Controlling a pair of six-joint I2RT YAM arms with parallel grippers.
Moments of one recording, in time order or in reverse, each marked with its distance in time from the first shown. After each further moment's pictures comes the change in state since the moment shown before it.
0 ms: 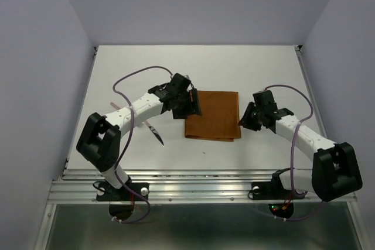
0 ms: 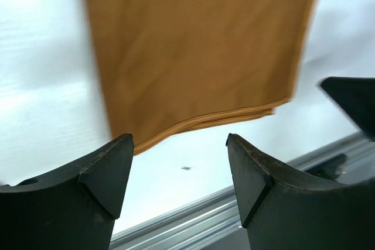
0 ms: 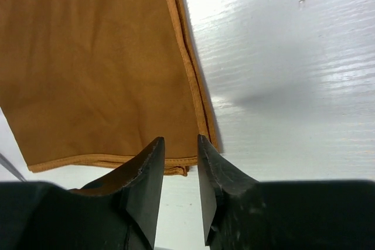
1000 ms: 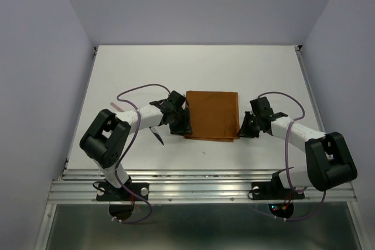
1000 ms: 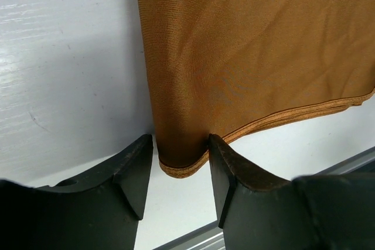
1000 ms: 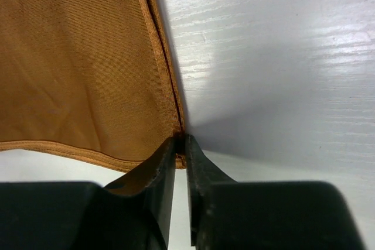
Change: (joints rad) left arm 0.034 0.035 -0.317 0.188 0.062 0.056; right arm 0.000 0.095 -0.090 0.072 -0.146 -0.090
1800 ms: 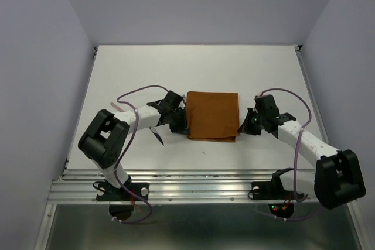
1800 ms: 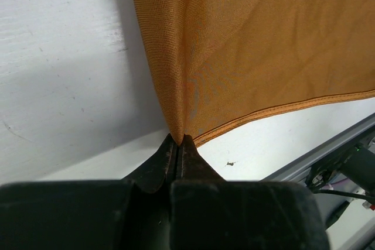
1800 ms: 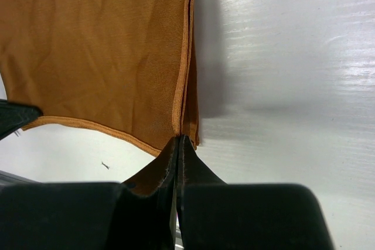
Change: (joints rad) left arm 0.029 -0.010 -0.039 0.071 0.113 0.002; right arm 0.000 -0.157 0.026 -0.080 -0.039 0.004
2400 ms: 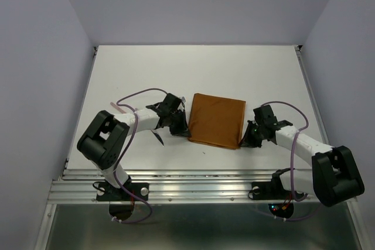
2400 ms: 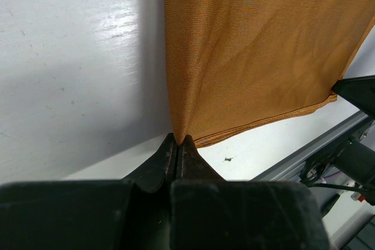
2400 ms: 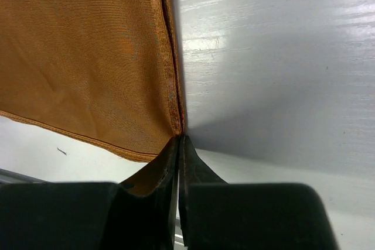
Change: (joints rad) left arm 0.005 -0.016 -0.051 0.058 0.035 -0.027; right arm 0.000 0.020 -0.133 -0.008 -0.027 0.036
